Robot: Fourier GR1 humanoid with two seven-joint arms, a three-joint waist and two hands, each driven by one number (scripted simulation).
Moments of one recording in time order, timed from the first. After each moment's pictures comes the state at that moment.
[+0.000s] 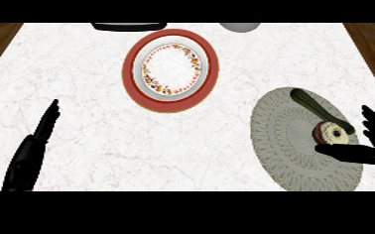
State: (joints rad) left arm 0.12 0.42 -0.04 -1.50 -0.05 0.15 -0.14; right arm 0.05 -0.60 0.03 -1.61 -0.06 -0.24 0.73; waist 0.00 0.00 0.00
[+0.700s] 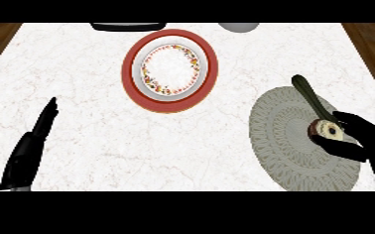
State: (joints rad) left arm 0.09 0.36 0.05 -1.48 -0.11 0.07 -0.14; right arm 0.03 -0.46 -0.06 -1.50 0.06 -0.16 0.59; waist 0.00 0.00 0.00
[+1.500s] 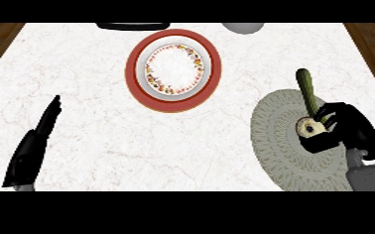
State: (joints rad) left arm 0.08 0.33 0.07 -1.49 -0.16 0.04 -0.14; right arm -0.13 -0.52 0.17 -1.48 0.50 -0.08 0.72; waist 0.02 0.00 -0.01
